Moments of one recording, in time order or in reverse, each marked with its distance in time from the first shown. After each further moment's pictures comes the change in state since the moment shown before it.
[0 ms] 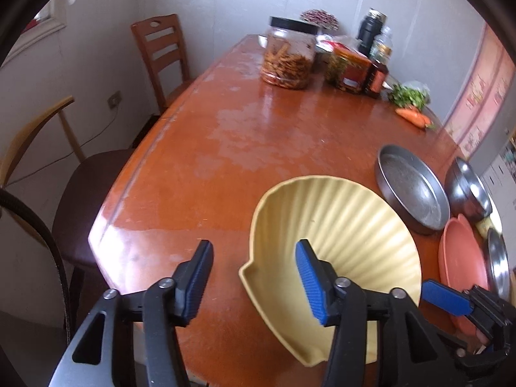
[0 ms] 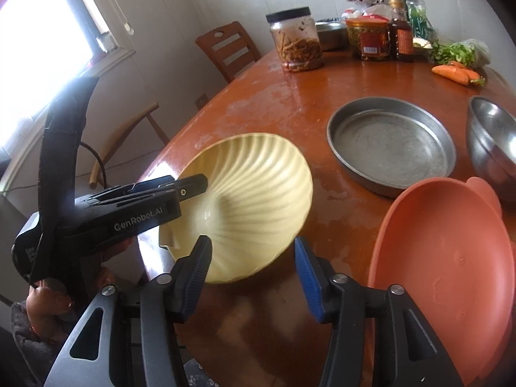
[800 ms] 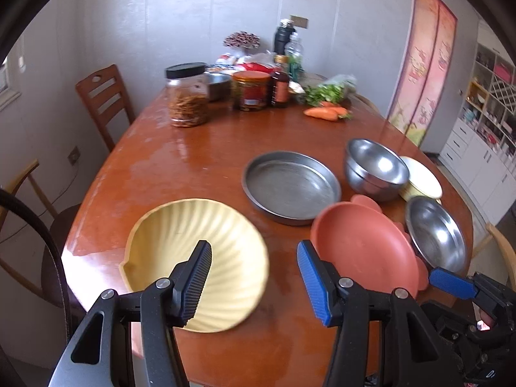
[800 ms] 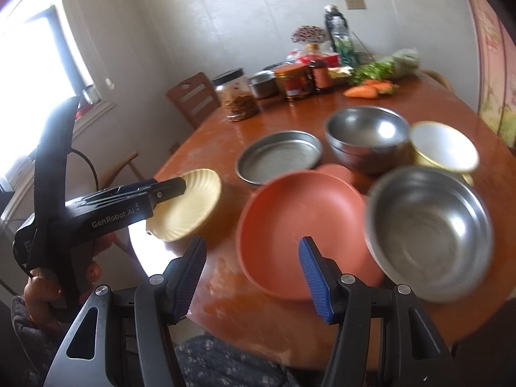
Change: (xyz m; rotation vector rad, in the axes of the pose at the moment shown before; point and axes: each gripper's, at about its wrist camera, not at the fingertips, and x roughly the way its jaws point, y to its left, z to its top) left arm -0.065 -0.131 -0.023 0.249 -0.097 -0.130; right arm -0.142 -0.057 -0.066 0.116 -0.196 -0.108
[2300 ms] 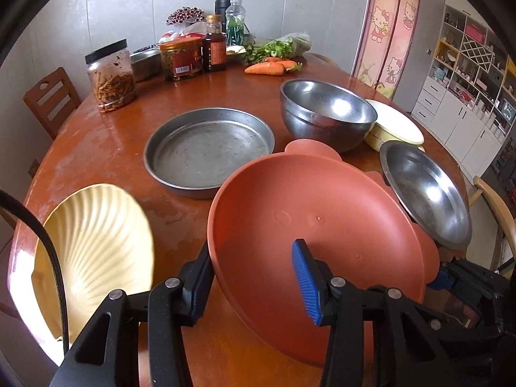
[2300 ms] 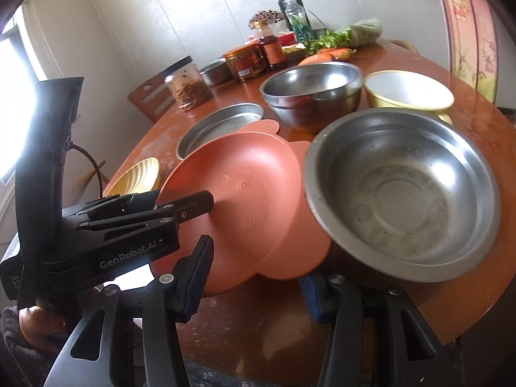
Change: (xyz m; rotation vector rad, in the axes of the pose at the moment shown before) left arm 0.060 -0.056 -0.020 0.133 0.104 -0.112; right arm 0.034 -0.045 -0.023 0.112 0.022 -0.087
